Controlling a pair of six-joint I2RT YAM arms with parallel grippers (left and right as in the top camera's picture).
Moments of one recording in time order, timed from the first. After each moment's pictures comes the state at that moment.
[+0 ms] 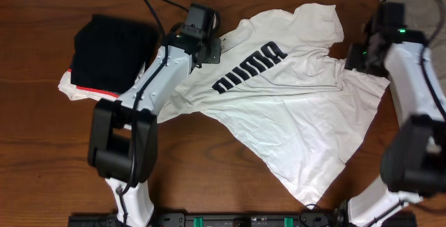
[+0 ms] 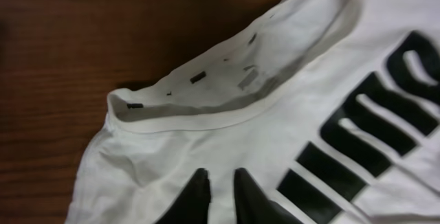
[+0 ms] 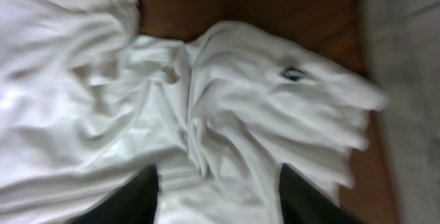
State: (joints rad) left arm -0.35 1.98 1.51 -0.56 -0.01 -0.22; right arm -0.15 1.84 1.51 -0.90 0.04 0.16
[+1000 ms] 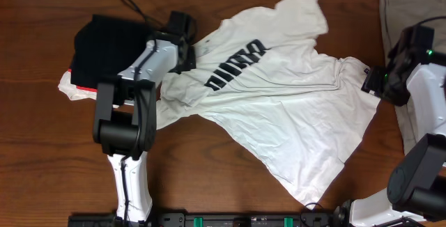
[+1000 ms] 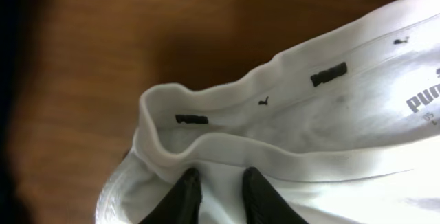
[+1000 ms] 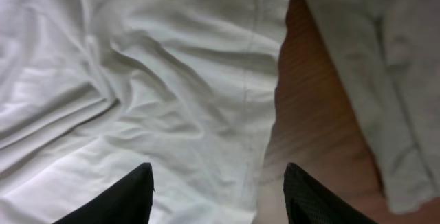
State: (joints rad) left arm -0.19 2.19 1.56 -0.65 -0.12 -0.31; right arm -0.29 1.72 1.30 -0.94 0.03 0.20
